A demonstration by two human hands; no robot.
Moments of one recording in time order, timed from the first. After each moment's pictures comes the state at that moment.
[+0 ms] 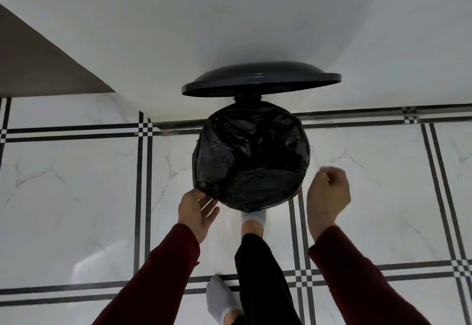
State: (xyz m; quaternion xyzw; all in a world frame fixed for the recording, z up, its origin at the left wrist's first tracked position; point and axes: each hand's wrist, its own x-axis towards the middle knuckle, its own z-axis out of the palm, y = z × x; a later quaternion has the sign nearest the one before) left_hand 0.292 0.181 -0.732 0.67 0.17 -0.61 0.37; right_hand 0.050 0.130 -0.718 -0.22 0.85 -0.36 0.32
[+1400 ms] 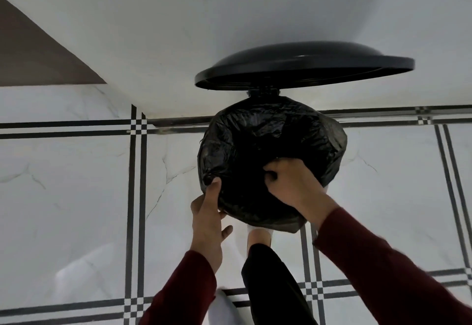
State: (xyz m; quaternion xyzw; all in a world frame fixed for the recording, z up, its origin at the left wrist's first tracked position) left_hand 0.286 0.171 -0.730 0.71 0.06 -0.62 0.33; right_hand 0.121 0.075 -0.765 -0.71 0.63 0.07 0.32
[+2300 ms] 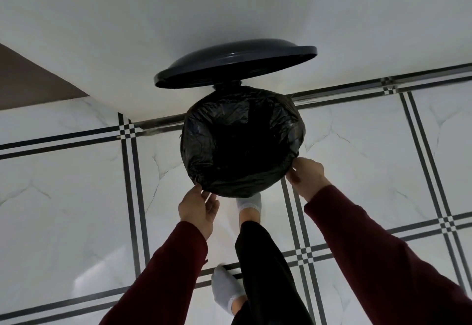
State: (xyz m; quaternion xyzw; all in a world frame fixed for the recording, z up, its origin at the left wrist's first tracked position) left_hand 0.270 0.183 -0.725 0.70 0.19 -0.59 0.37; right_hand 0.015 0.128 -0.767 -0.43 0.81 -0.01 0.40
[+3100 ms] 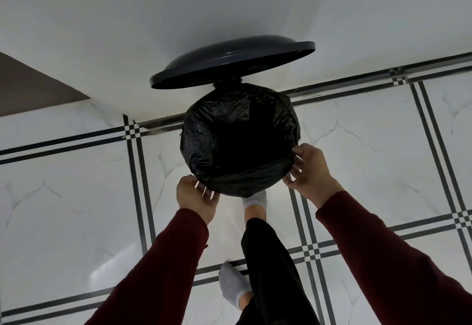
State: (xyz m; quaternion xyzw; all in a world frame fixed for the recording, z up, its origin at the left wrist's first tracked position) left_hand 0.276 0.162 -0.740 0.63 0.26 -0.59 0.44; right_hand 0.031 0.117 -0.734 0.08 0.67 -0.35 0.66
